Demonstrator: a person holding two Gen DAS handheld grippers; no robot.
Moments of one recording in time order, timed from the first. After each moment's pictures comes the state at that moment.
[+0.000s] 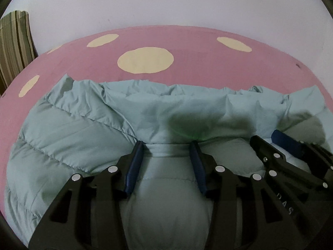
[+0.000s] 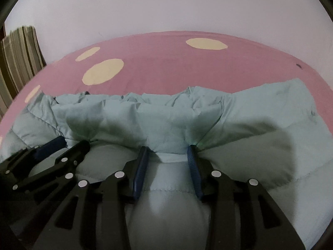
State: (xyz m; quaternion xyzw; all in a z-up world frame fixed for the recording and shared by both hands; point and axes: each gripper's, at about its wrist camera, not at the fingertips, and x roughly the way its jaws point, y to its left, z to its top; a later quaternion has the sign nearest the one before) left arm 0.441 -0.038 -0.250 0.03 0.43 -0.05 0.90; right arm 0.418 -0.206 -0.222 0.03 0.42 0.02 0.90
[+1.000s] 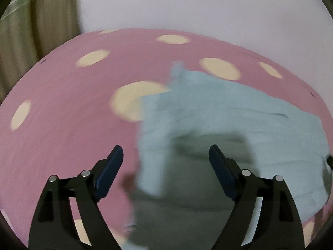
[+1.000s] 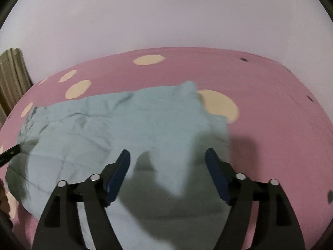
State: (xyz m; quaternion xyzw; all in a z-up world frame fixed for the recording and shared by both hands) left arm 0.362 0.120 -0.201 -0.05 0.44 0.04 0.90; right arm 0.305 -0.324 -0.164 0.07 0.40 -0.06 0.91
